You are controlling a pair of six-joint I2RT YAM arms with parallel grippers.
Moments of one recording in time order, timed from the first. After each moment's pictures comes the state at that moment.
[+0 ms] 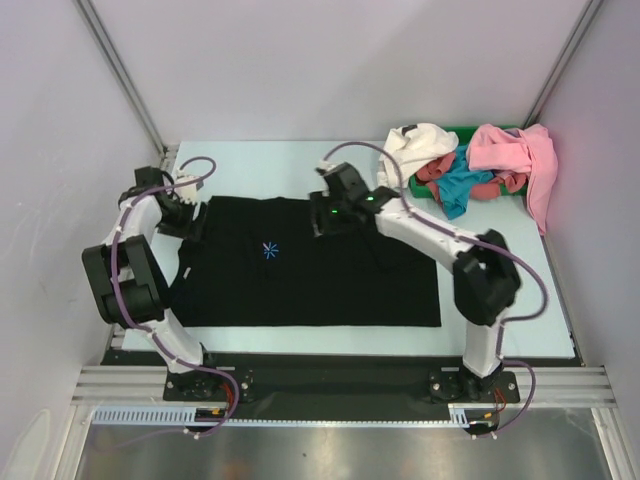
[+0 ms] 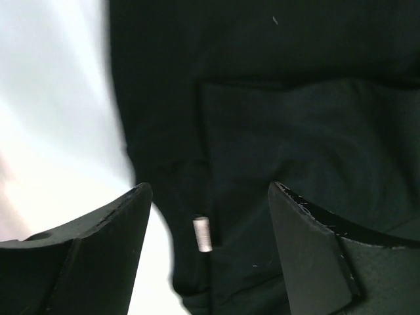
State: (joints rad) left arm 0.28 1.74 1.31 -0.72 0.28 0.49; right arm 0.70 1.85 1.54 -0.51 -0.06 0.44
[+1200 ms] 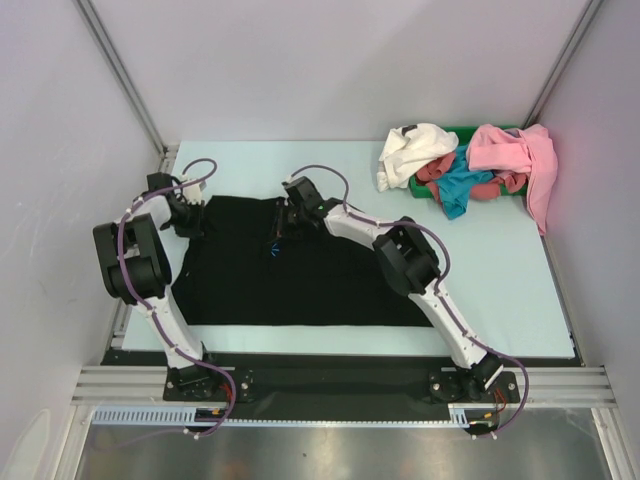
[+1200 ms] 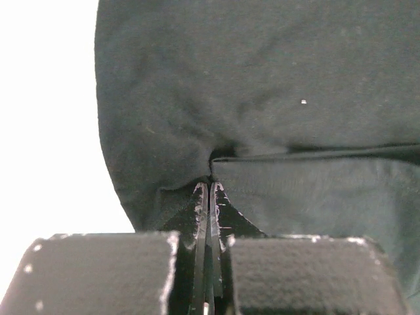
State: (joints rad) left arm 0.28 1.95 1.31 -0.53 0.36 0.32; right arm 0.77 2.56 2.09 -0.25 -0.38 0.77
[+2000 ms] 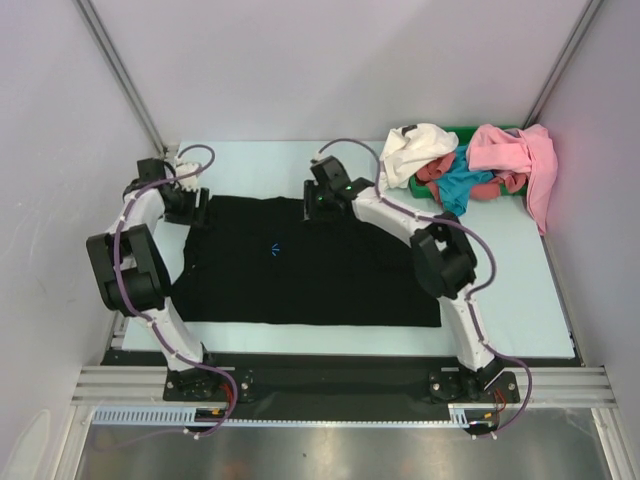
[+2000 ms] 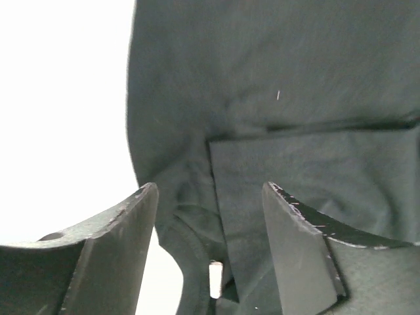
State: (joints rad) left arm 0.27 1.85 1.35 -0.60 0.34 0.40; right arm 0.69 2.28 1.88 -0.39 -0.13 0.60
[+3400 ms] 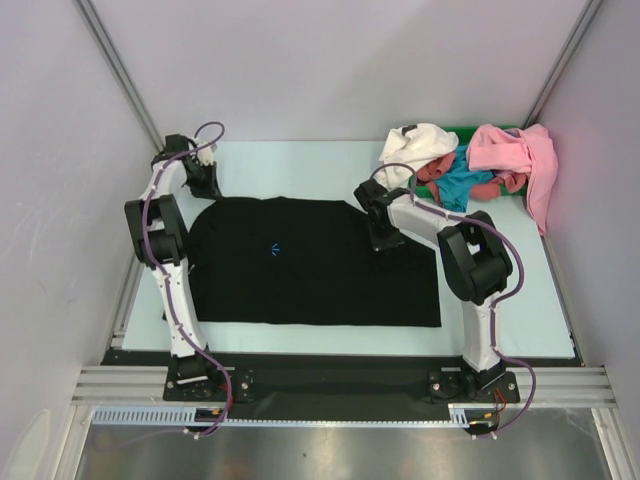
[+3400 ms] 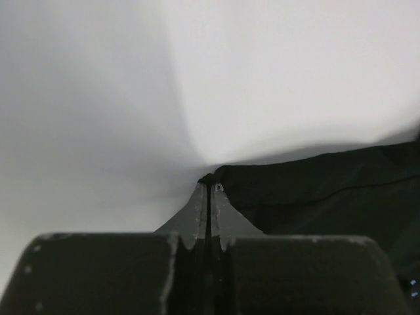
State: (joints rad) left arm 0.19 2.42 2.06 -0.73 0.38 0.18; right arm 0.53 2.03 1.48 -0.76 0.25 0.33
